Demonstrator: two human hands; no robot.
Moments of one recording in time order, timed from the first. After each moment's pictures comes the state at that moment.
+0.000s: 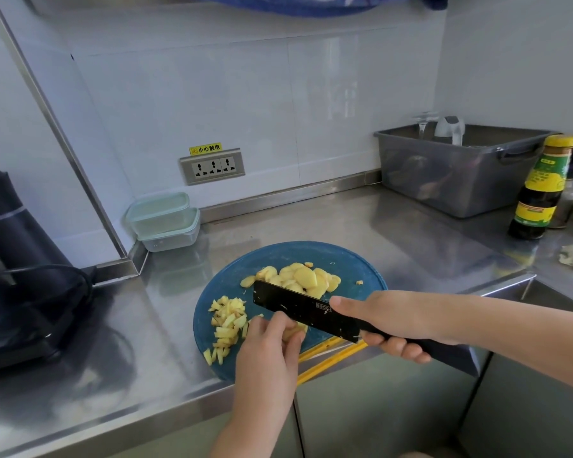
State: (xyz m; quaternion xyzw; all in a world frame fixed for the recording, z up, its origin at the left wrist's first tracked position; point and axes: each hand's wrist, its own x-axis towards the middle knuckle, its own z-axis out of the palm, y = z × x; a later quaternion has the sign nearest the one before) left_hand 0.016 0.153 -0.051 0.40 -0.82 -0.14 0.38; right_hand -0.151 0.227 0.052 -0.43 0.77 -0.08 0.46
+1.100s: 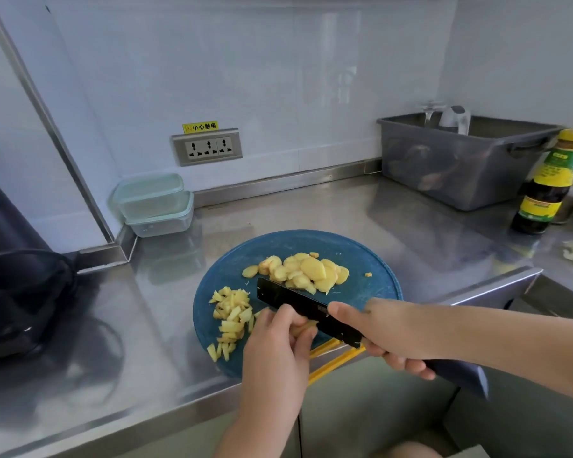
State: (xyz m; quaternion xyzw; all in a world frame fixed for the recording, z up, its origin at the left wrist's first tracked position) left_hand 0.018 0.147 -0.050 0.39 -0.81 -0.21 0.38; right_hand -0.113 0.207 0.035 -0.37 0.83 0.03 0.41
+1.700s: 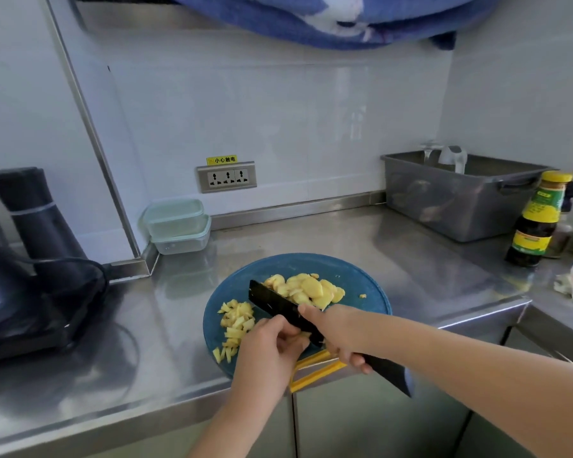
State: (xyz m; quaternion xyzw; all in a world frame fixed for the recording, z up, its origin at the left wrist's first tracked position) left_hand 0.024 0.140 -0.039 0.41 -0.80 -0.27 0.34; right_hand -0.099 0.179 0.030 -0.40 0.83 -0.03 0.39
